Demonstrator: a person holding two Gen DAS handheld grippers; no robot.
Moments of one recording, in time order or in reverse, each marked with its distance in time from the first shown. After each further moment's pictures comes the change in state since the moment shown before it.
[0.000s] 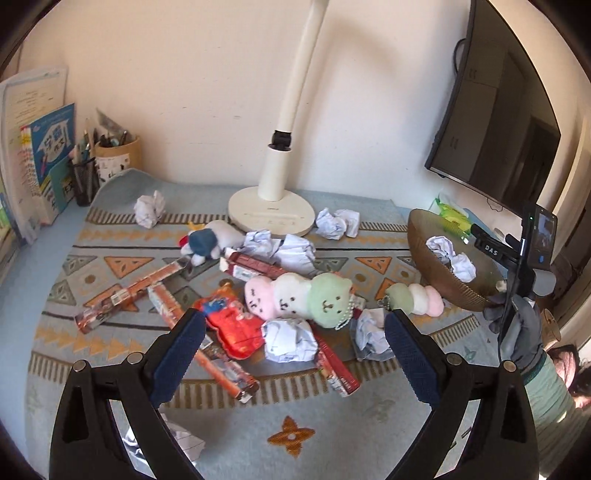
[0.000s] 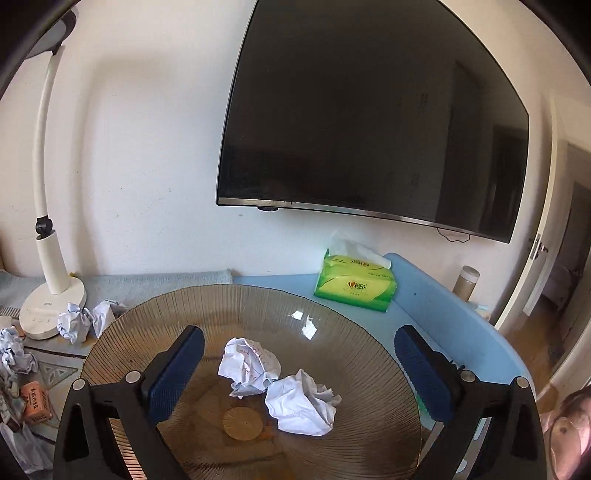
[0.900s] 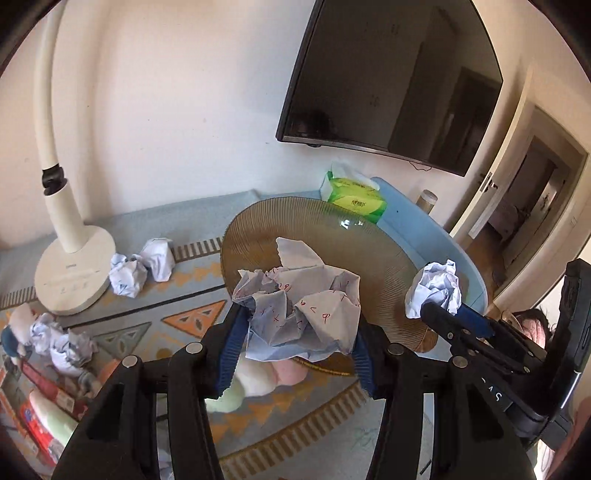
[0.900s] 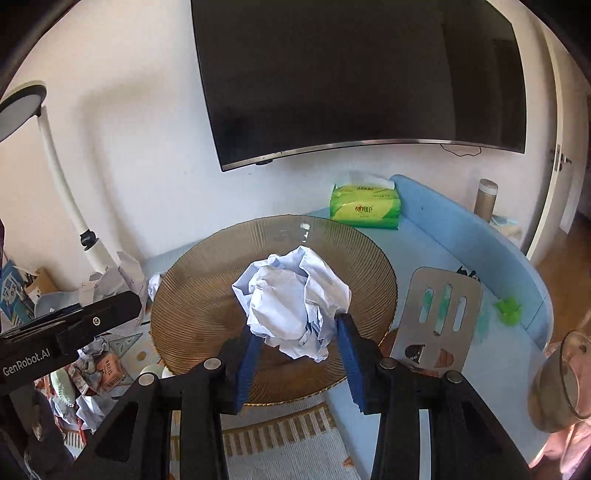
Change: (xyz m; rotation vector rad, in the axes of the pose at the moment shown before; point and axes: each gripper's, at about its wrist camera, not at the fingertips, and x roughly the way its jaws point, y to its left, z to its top) left arm 0.132 -0.231 0.066 0.219 0.113 -0.292; right arm -0.050 -0.057 -0.014 0.234 0.219 0.197
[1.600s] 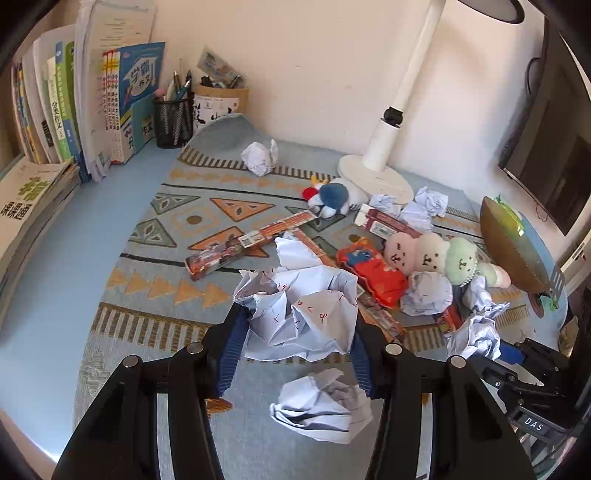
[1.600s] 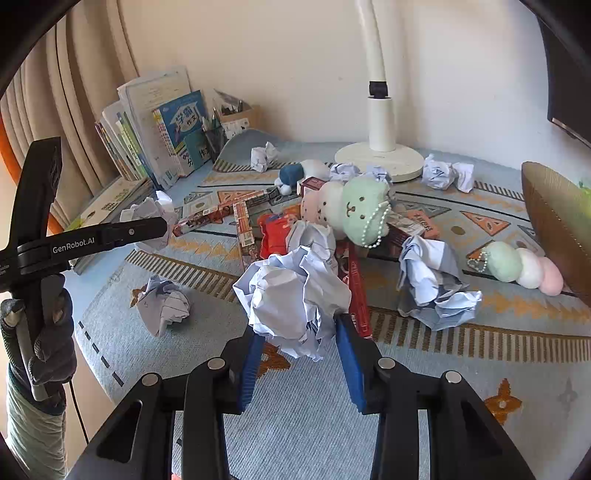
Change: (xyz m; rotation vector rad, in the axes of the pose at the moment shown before) left arm -0.223 0.246 -0.182 -0.333 -0.029 0.387; right arm -0.038 0.254 -0.166 -0.427 0.220 0.543
